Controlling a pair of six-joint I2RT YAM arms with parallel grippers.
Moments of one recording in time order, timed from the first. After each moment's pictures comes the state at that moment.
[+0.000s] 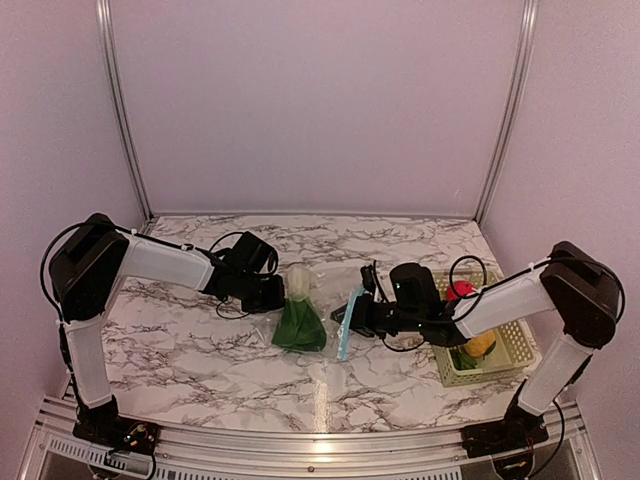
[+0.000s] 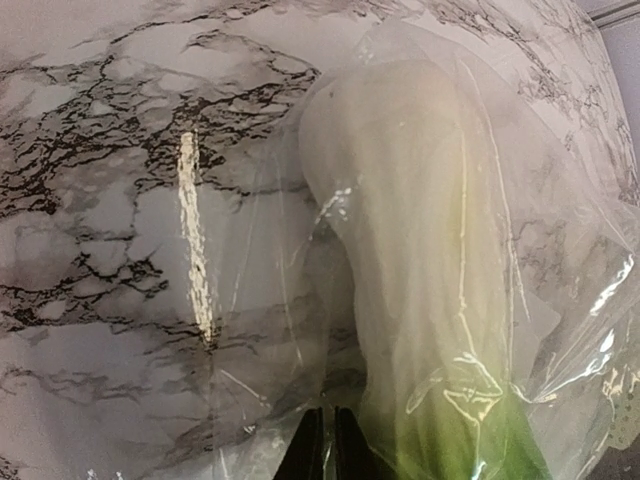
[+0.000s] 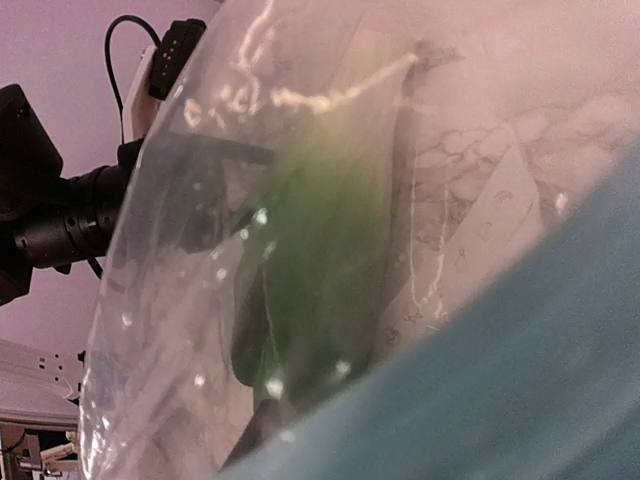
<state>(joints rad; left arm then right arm) -0.72 1.95 1.16 -0.11 0.10 -0.74 0.80 1.64 0.66 0.50 -0.31 0.95</state>
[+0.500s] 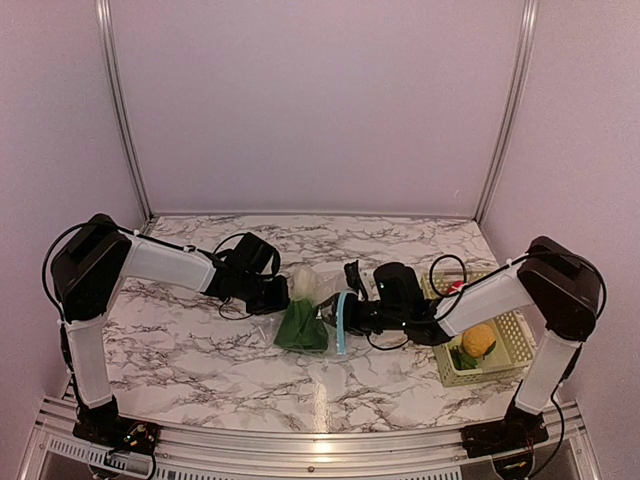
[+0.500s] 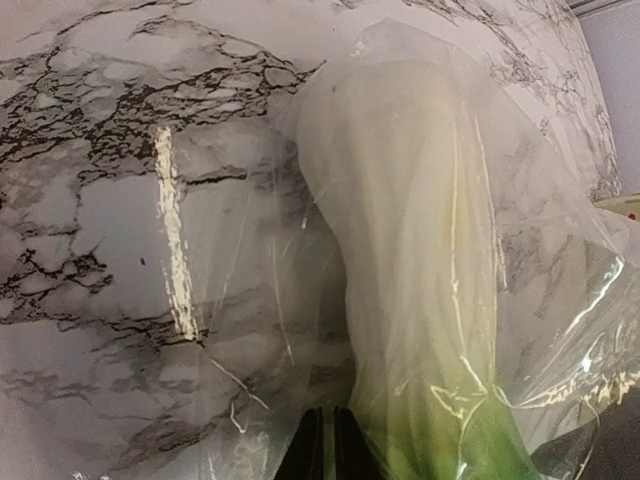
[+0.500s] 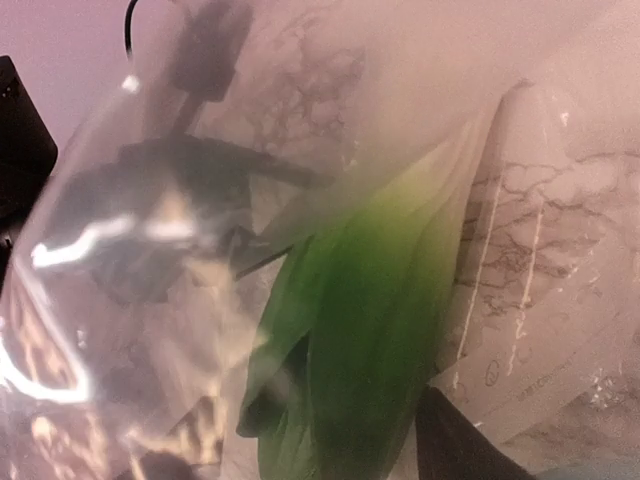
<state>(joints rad) -0.73 1.96 1.16 -0.07 0.15 -0.75 0.84 1.76 0.74 0.56 -0.30 0.89</state>
